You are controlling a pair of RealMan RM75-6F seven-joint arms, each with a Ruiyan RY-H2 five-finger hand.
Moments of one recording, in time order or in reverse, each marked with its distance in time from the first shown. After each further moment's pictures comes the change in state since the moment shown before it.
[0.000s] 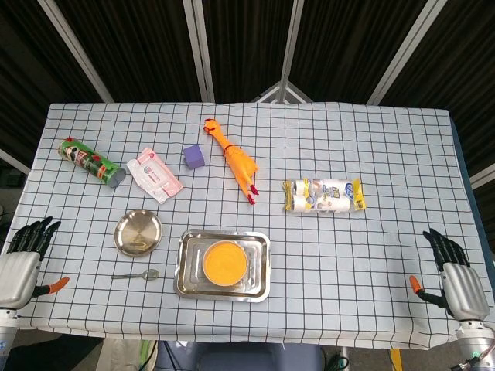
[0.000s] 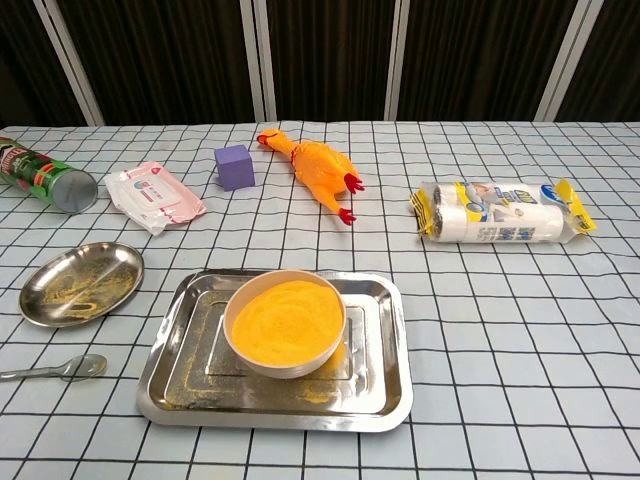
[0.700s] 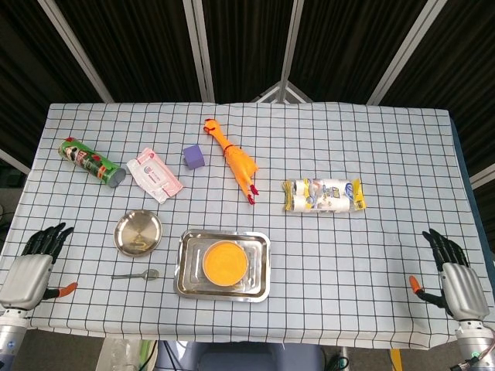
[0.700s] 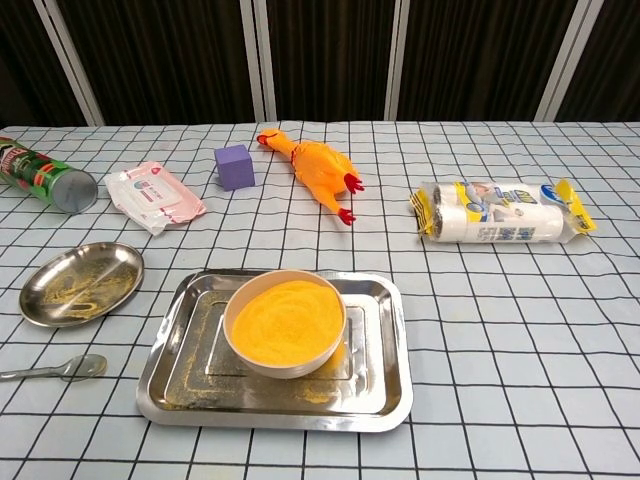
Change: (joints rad) left arm -0.024 -0.009 0.016 -0.024 -0.033 -0.089 0.030; right arm 0.001 -0.002 0.000 -0.004 0.003 -0.002 -0.006
